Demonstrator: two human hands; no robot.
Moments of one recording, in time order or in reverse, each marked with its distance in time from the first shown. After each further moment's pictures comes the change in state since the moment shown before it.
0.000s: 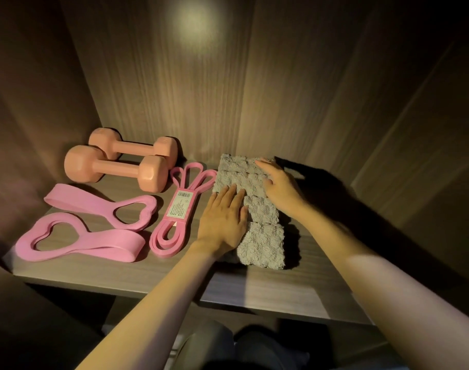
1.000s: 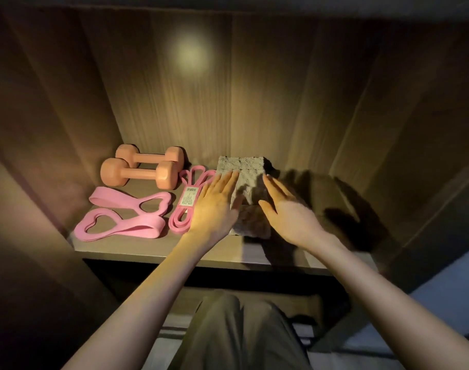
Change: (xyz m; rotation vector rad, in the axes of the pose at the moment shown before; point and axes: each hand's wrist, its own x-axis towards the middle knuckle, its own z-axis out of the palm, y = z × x) left_hand -0.065 0.038 -0.082 -0.079 0.093 0.044; right_hand -0.153 -0.058 -0.046 -0.401 -0.078 0.054
